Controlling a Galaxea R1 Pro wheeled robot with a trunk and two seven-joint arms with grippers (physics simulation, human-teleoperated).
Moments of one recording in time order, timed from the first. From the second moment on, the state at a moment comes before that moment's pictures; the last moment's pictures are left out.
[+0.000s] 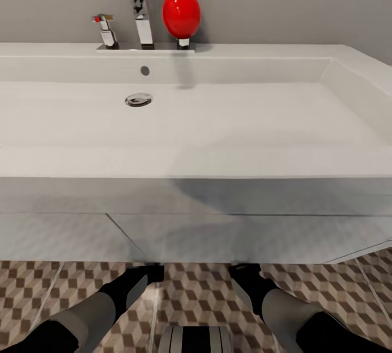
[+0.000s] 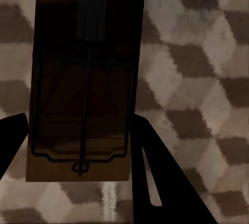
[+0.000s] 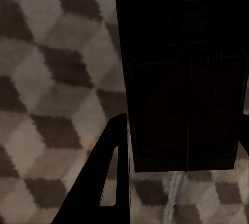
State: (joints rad) left arm -0.76 -0.05 -0.47 -0.23 0.49 0.20 0.05; right arm -0.80 0.14 0.50 -0.15 -0.29 0.22 -0.37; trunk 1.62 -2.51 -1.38
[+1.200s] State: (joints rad) left arm -0.75 -0.04 -0.47 -0.20 0.49 0.12 0.07; right arm -0.80 0.14 0.52 -0.13 -0.28 0.07 -0.36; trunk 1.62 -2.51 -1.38
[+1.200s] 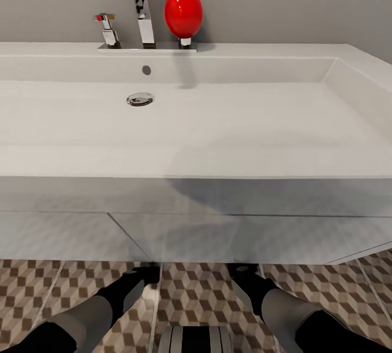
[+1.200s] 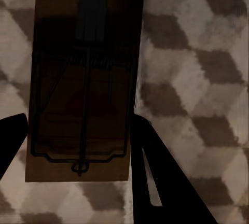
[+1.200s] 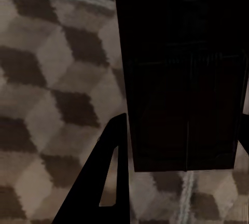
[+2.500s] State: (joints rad) left arm -0.75 -0.04 -0.47 -0.19 0.49 -0.05 0.07; right arm -0.80 0.14 0.55 -0.15 -0.26 -0.25 -0.36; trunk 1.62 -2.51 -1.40
